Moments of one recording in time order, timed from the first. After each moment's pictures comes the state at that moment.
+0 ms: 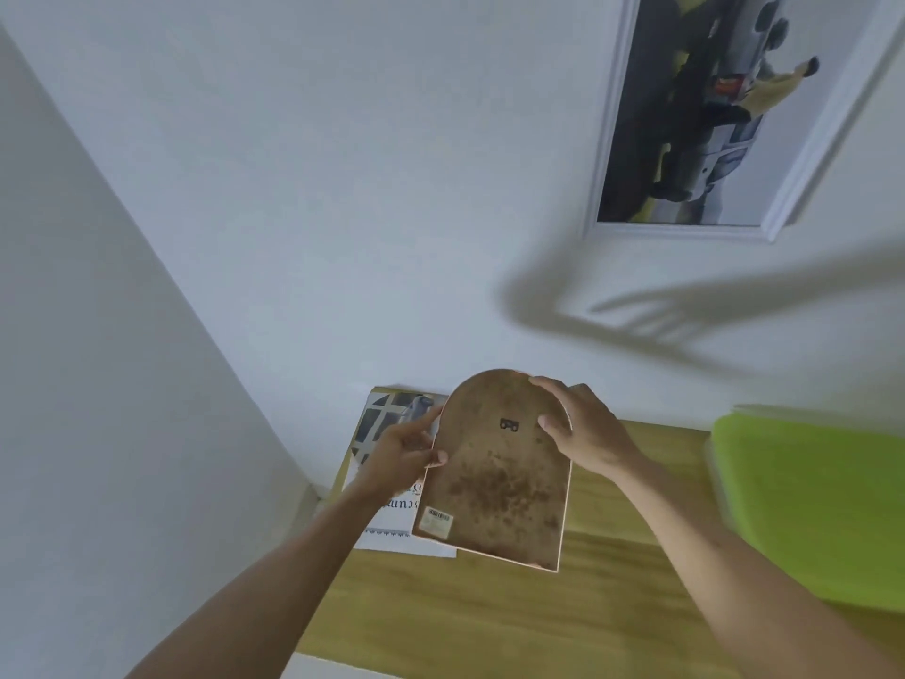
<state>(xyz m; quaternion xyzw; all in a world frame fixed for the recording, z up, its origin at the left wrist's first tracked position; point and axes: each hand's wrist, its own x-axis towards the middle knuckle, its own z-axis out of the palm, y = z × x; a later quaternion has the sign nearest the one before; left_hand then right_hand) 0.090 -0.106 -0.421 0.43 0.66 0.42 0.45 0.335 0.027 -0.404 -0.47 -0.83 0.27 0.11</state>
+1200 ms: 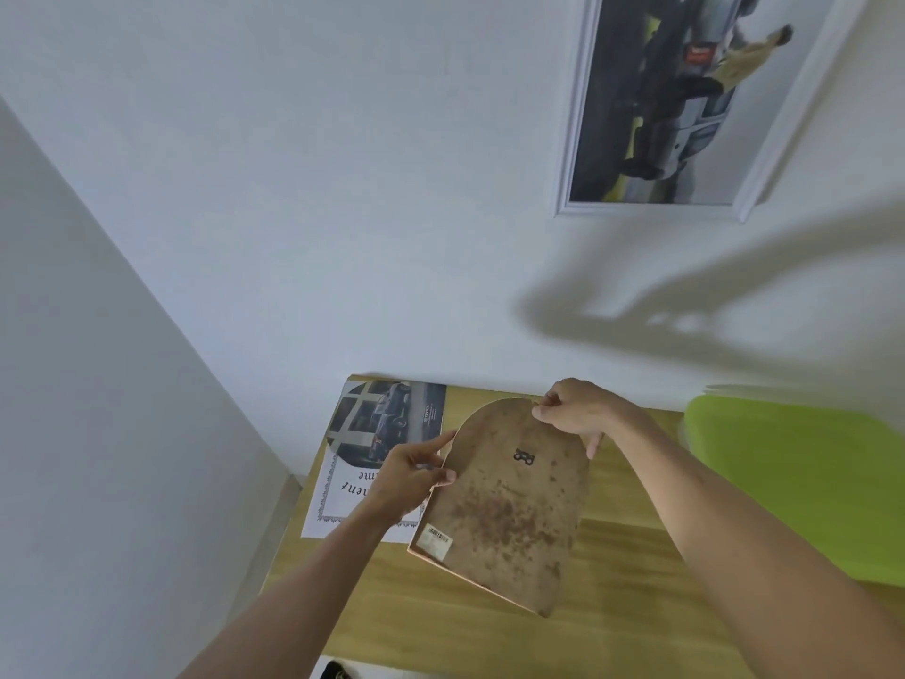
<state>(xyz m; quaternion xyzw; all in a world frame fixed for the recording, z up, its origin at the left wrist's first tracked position) 0.128 -0.102 -0.480 0.38 0.66 0.40 0.51 0.350 0.060 -0.383 -0.55 -0.75 0.36 -0.12</state>
